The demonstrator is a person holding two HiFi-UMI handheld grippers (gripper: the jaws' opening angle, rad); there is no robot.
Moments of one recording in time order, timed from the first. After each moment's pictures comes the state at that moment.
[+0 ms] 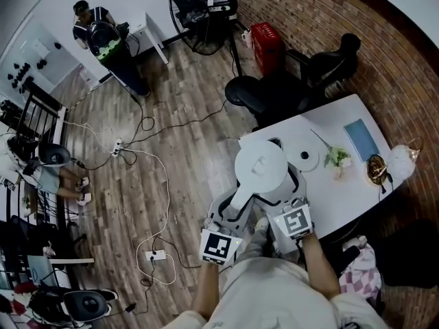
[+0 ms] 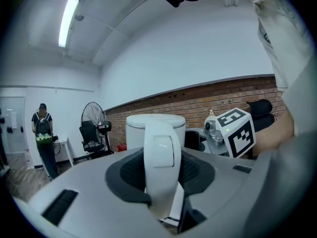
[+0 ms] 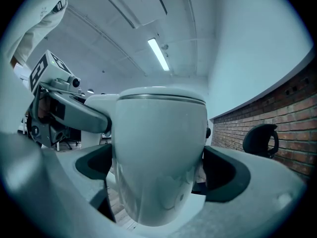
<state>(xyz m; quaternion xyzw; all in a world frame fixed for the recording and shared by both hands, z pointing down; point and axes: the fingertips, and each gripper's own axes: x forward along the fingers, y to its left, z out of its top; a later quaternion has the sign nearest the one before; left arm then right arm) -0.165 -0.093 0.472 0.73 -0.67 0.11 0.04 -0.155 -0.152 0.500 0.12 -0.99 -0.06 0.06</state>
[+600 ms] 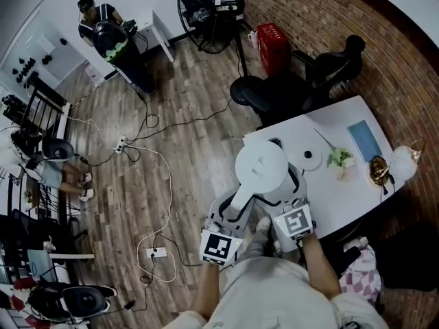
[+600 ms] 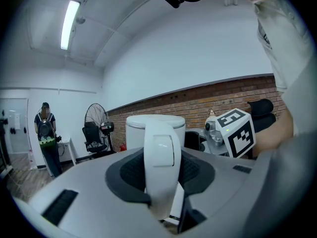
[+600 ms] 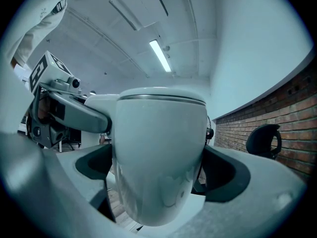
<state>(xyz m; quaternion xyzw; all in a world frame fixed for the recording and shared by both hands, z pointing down) -0.165 -0.074 0.469 0.72 -0.69 0.11 0.03 -0.158 -0.133 0.497 0.11 -0.99 -0.06 0.05</state>
